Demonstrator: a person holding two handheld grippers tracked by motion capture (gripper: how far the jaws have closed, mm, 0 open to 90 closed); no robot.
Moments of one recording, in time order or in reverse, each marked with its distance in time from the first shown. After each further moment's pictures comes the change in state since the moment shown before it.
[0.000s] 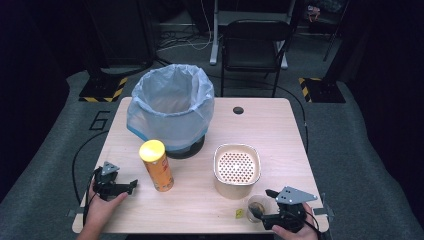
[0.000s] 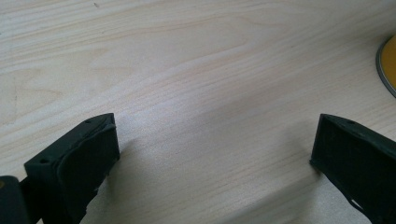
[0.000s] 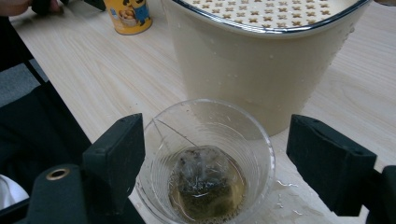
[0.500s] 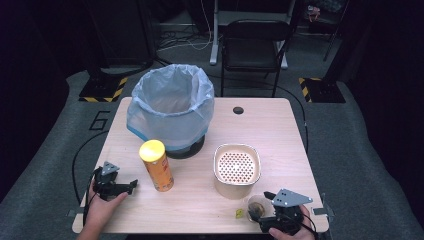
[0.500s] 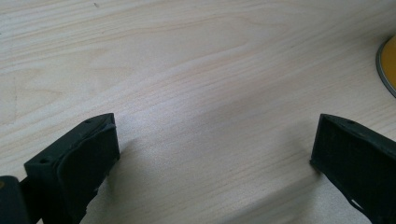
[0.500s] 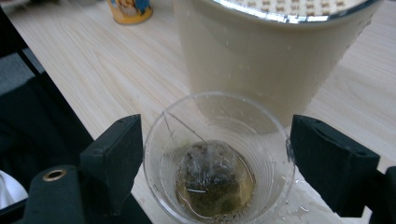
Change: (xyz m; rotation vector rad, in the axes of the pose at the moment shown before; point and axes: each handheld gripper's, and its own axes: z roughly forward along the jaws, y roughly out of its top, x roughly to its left) left arm 0.000 0.000 0.000 0.001 0.002 0.003; right arm 0.008 -0.002 0.004 0.036 -0.019 -0.027
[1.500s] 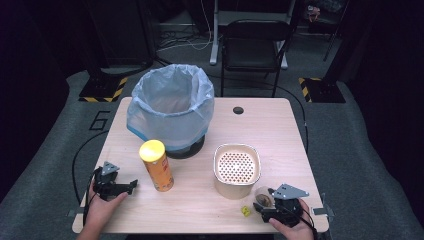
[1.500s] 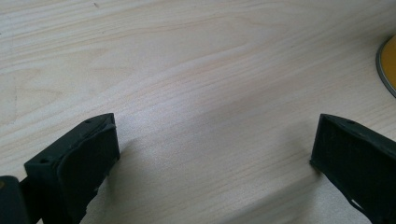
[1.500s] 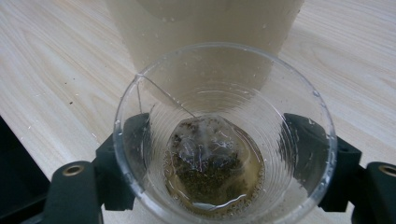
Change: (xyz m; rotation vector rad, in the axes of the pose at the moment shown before) left arm 0.000 0.000 0.000 0.000 0.001 0.001; right arm -0.026 -0.015 0.022 0.054 -0.109 0.055
